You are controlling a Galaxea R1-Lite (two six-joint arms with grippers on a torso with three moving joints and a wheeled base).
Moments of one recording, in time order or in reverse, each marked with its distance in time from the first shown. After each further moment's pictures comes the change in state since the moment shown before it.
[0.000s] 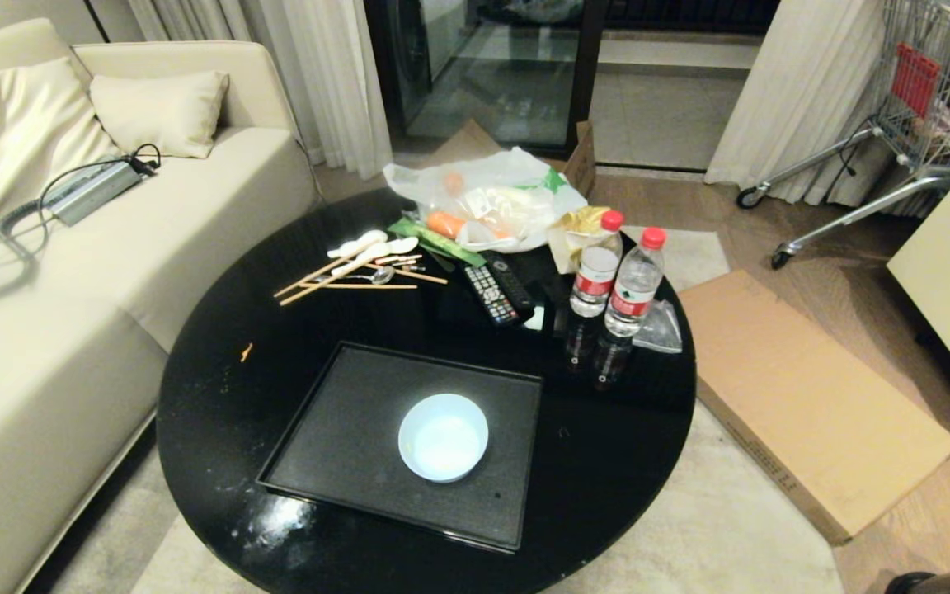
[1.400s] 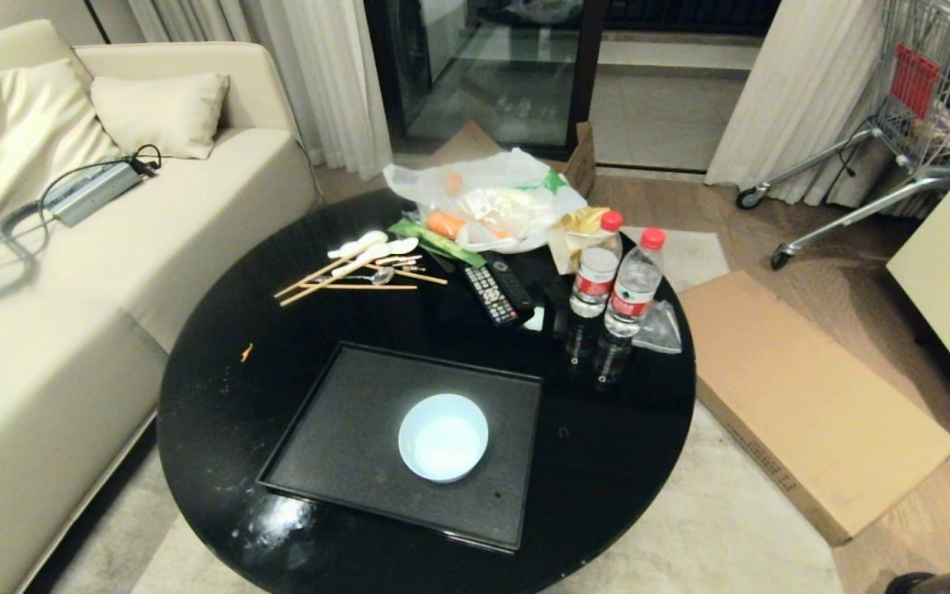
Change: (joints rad) left arm 0.000 0.000 0.000 0.000 0.000 -0.001; right arm 0.025 -0.313 0.001 0.074 0.076 0.084
